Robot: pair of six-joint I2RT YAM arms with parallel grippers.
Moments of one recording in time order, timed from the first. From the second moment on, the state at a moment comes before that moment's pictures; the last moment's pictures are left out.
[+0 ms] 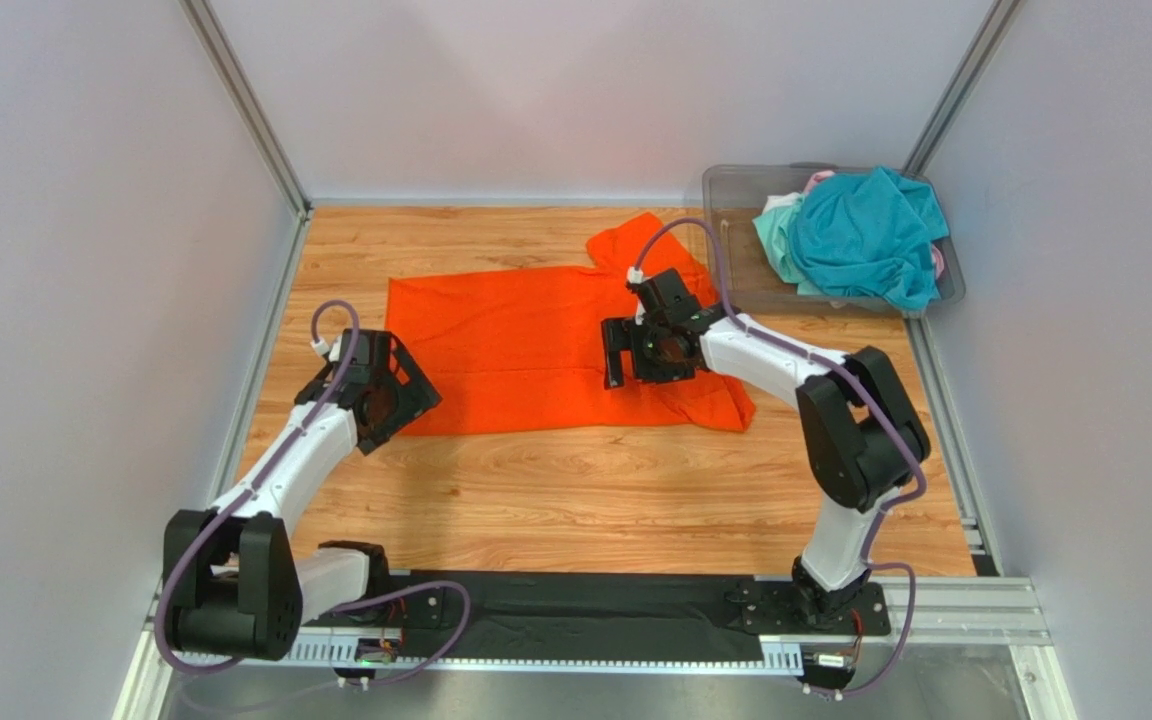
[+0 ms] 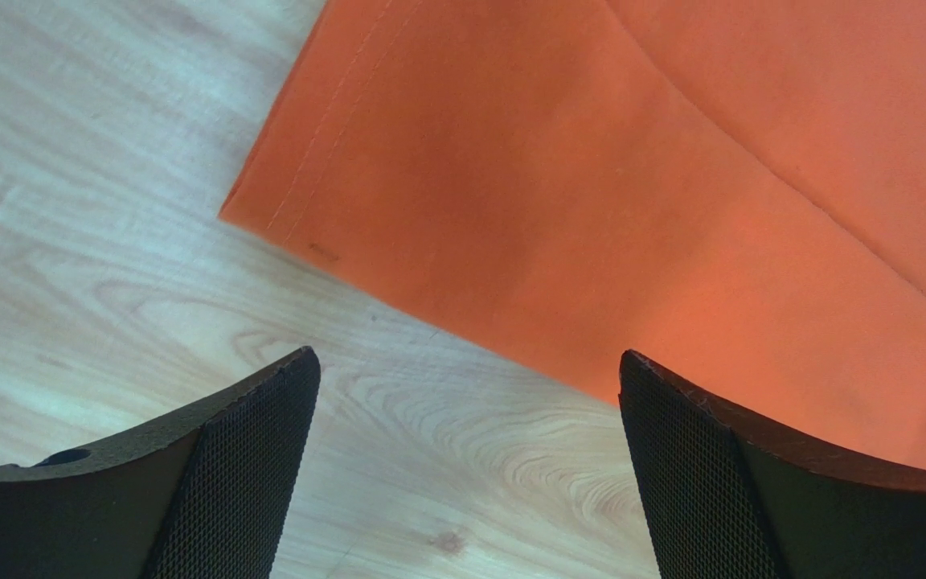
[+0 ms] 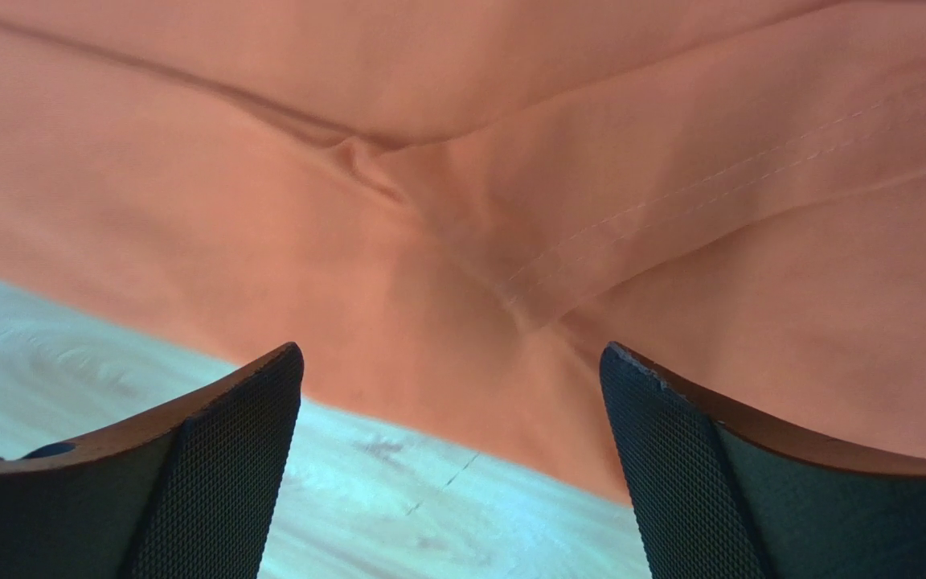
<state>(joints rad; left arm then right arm) -0.08 1.16 0.66 -0.53 -0.13 -0.72 0.54 1.78 1.19 -0.41 -0.12 0.38</state>
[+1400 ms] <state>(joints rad) -0.05 1.38 0.69 -0.42 -0.11 -0.68 0.57 2.12 1.76 -0.72 0.09 0.11</state>
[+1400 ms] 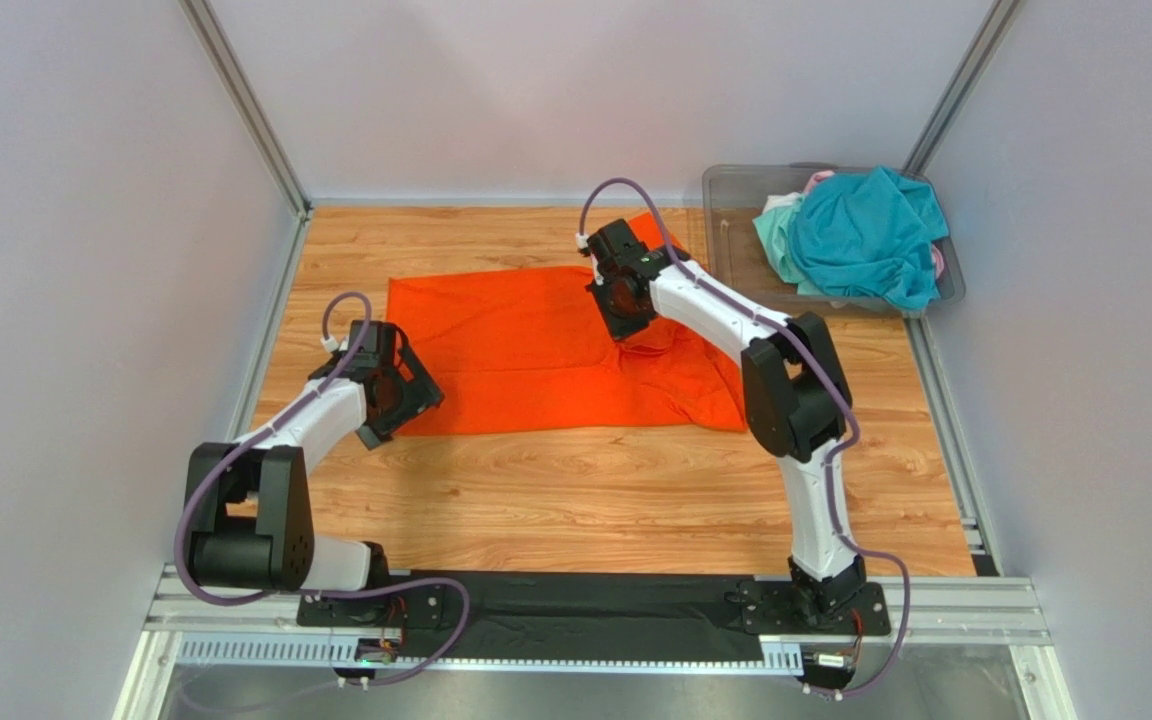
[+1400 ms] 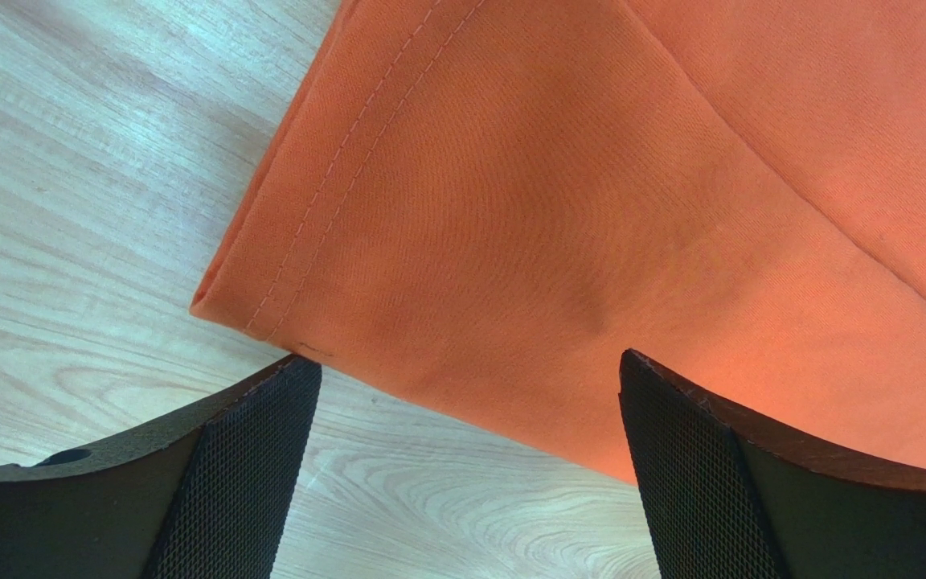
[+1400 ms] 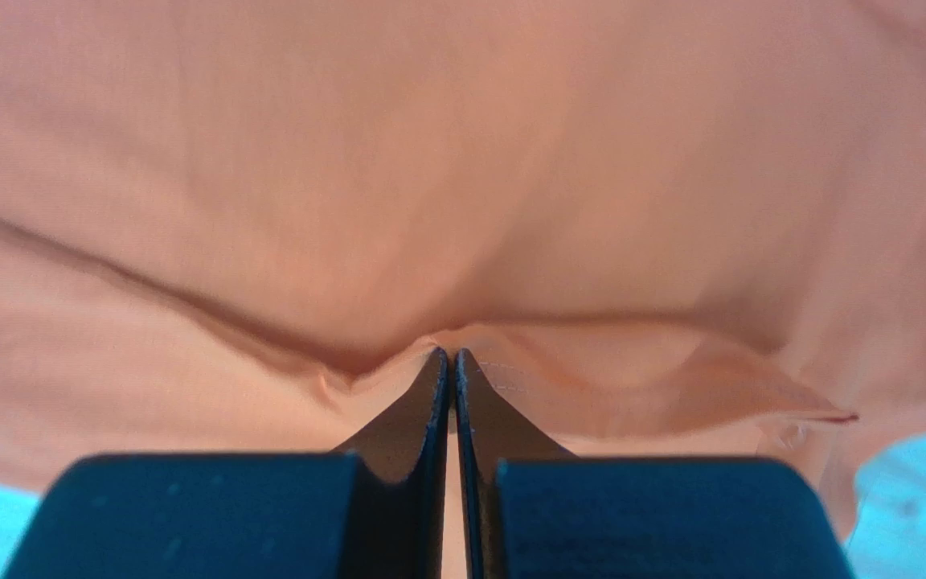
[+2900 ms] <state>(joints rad) -0.05 1.53 0.90 -0.42 0.06 -0.65 0.52 1.75 1.10 -0.41 0.18 0.44</state>
